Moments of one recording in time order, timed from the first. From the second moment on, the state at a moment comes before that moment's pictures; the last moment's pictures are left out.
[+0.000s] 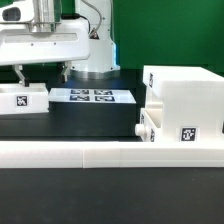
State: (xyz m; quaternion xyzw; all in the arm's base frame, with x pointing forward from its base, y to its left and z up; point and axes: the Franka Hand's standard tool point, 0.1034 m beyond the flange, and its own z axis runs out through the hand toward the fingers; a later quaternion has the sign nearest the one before) arm 0.399 -0.129 0.048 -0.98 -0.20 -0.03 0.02
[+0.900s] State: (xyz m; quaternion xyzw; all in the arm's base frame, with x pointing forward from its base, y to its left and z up) arm 0.363 -0.133 0.004 -0.98 -0.20 -0.06 -0.01
